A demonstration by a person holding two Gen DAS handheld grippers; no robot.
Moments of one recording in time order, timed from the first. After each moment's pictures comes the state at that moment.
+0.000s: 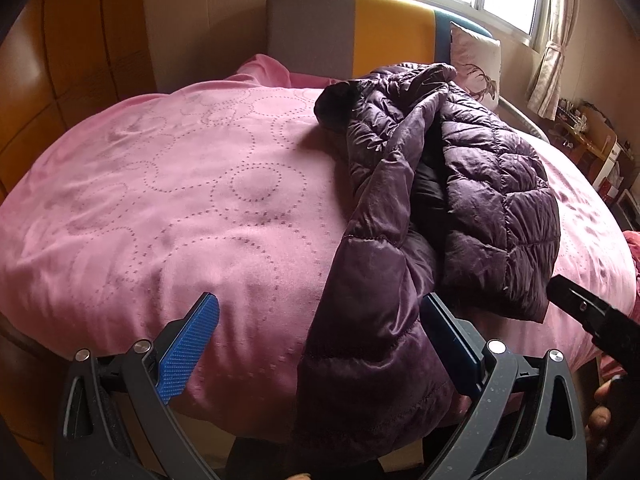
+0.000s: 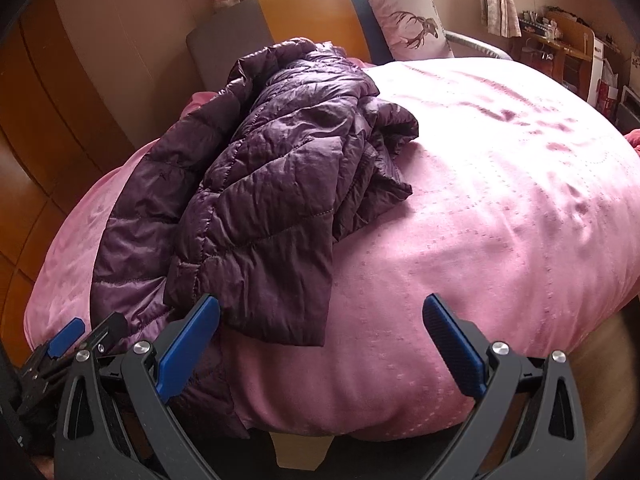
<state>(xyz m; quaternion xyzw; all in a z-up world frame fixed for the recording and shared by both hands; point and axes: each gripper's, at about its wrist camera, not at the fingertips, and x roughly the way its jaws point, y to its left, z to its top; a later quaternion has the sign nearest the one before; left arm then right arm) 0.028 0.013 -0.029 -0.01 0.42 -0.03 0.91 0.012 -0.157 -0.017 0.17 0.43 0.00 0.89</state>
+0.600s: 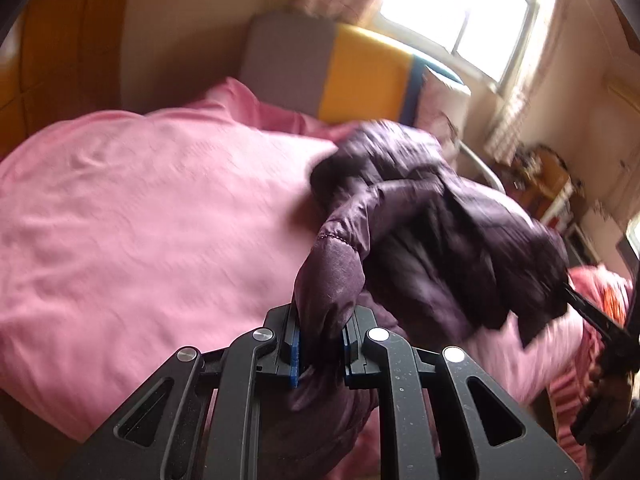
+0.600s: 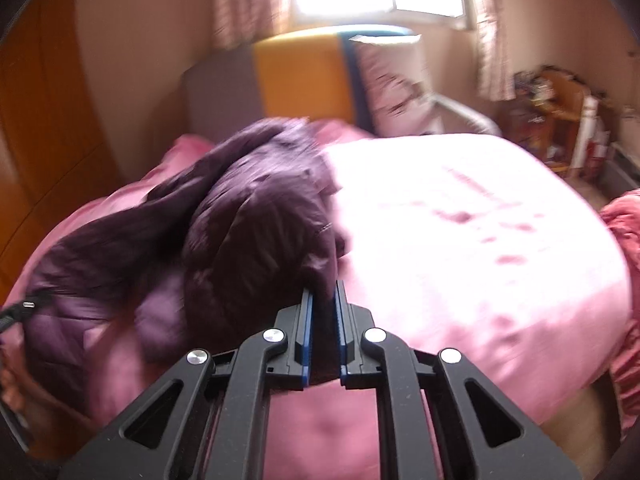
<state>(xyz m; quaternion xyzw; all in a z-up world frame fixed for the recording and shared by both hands) 0.090 0.087 0.024 -0.10 0.36 -0.11 0.92 0.044 -0.264 0.042 0.10 0.33 -0.09 0.94</state>
